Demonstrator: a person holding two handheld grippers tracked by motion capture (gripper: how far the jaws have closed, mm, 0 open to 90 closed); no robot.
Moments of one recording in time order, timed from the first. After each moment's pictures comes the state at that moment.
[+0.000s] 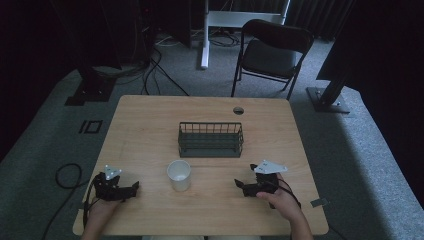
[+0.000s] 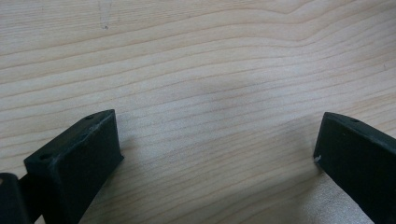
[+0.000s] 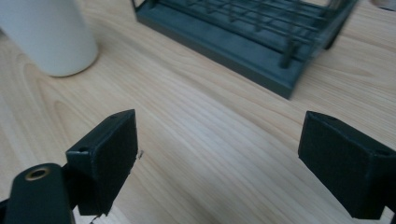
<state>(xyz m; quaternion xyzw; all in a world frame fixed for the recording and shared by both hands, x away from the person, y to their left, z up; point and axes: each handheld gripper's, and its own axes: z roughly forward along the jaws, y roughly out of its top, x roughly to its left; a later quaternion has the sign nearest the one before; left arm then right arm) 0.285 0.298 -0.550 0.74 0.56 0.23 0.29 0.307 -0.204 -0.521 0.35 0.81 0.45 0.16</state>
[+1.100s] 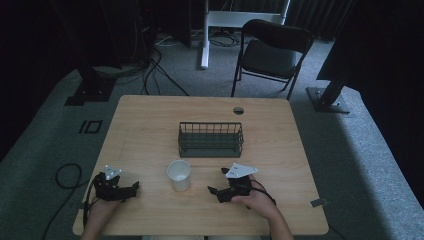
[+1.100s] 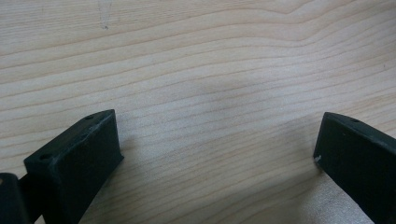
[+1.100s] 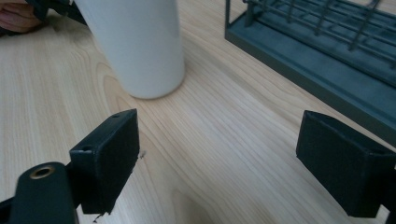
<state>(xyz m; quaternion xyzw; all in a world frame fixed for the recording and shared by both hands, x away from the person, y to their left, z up) 0.286 0.298 -0.550 0.74 0.56 0.23 0.29 0.304 -0.126 -0.525 0.27 0.83 0.47 0.11</state>
